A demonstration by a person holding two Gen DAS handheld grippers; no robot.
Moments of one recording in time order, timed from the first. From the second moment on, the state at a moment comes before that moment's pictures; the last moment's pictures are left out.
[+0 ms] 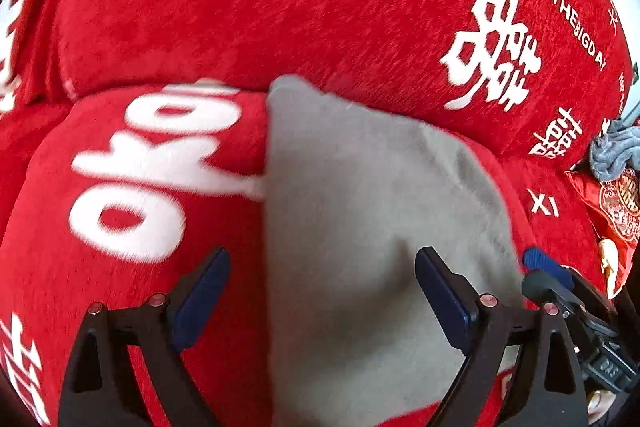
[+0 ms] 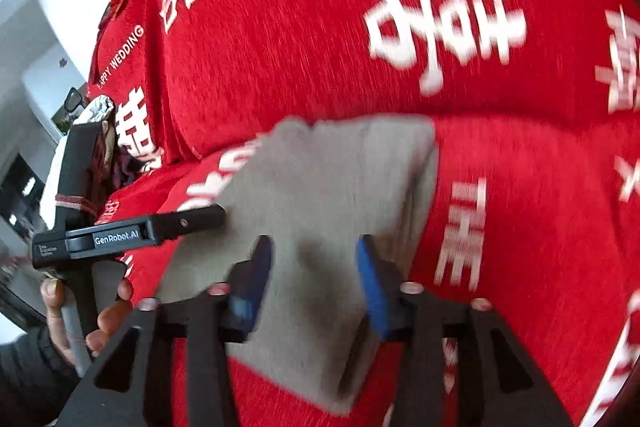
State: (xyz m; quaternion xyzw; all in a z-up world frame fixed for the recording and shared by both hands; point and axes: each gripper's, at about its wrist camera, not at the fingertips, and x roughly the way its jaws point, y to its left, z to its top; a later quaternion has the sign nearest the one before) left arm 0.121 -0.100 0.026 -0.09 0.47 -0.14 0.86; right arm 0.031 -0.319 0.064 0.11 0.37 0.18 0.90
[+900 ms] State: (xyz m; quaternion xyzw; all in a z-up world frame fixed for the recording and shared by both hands) left arm 0.223 -0.096 -0.004 -0.11 0.56 -0.12 0.81; right arm 0.161 -0.329 0.034 0.12 0.46 0.11 0.87
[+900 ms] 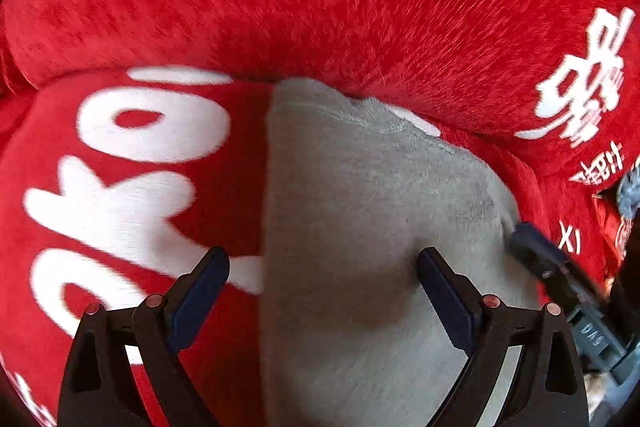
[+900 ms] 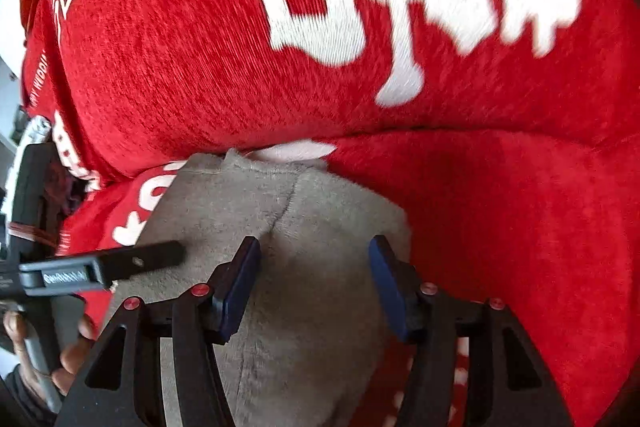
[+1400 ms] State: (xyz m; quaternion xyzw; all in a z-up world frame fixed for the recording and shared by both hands) left arm 0.155 -0.084 -0.012 -0.16 0.56 -0.24 0.78; right arm 0.067 -0.348 0.027 0.23 0.46 0.14 0.84
